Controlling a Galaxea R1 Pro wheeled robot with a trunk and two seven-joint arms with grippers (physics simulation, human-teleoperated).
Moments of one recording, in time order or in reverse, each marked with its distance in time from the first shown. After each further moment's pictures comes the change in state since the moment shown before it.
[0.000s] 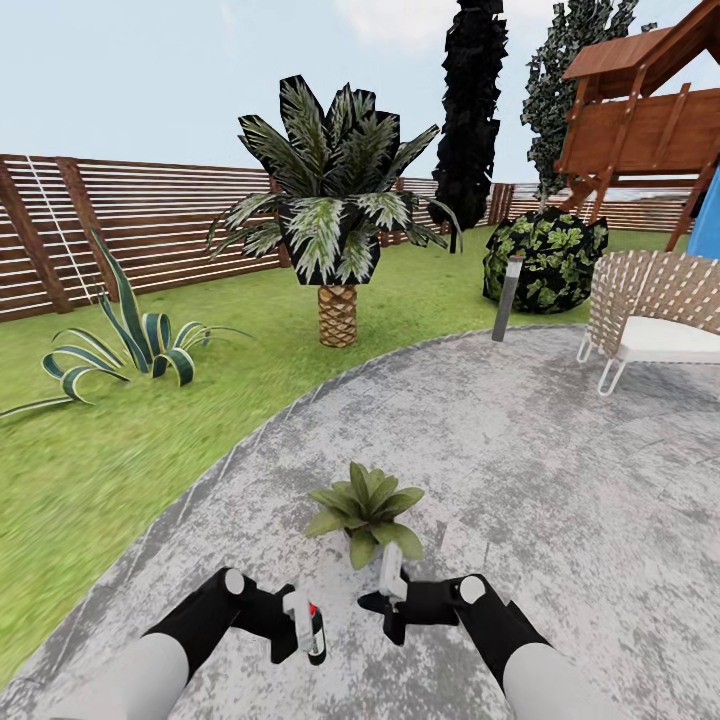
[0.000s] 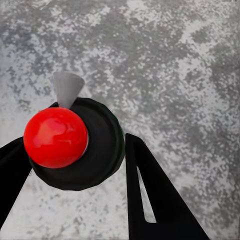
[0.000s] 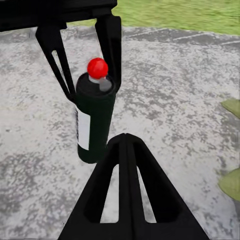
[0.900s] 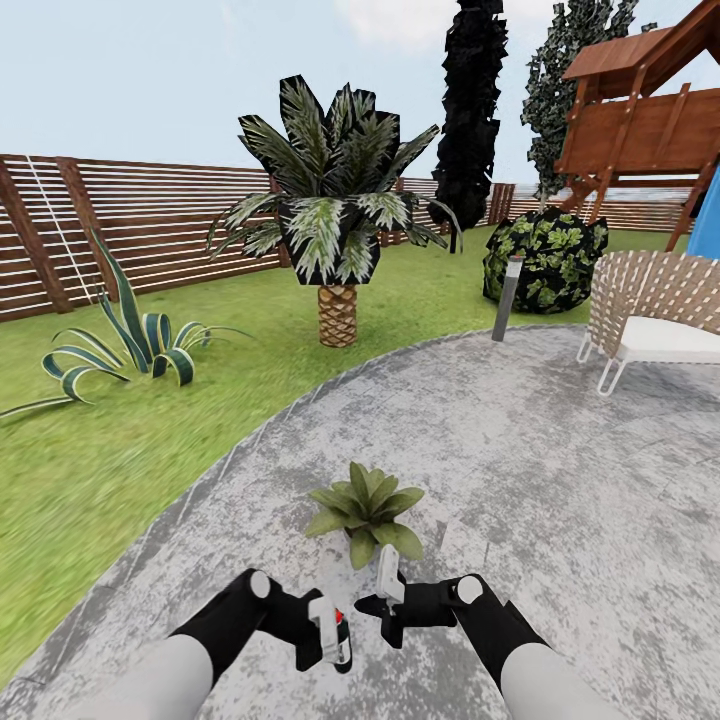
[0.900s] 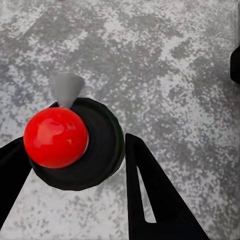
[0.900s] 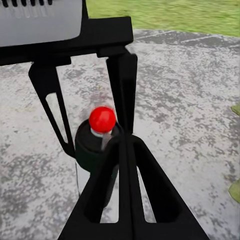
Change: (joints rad) left arm 0.003 -0.070 -0.059 -0.001 0.002 -0.011 -0.004; right arm 0.000 0.008 0.000 -0.001 0.000 0.000 0.027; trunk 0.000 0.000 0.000
